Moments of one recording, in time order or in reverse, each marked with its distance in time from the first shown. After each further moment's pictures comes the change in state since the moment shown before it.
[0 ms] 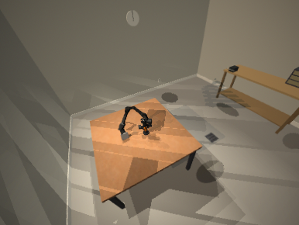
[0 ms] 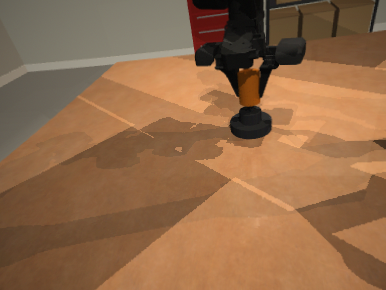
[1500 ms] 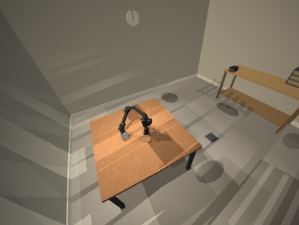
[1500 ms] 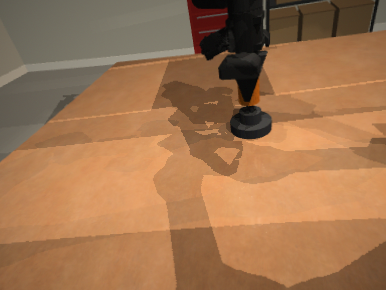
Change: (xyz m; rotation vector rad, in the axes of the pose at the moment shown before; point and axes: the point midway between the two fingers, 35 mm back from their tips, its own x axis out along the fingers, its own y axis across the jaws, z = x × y) arm -0.001 -0.001 0.001 1.453 0.000 0.000
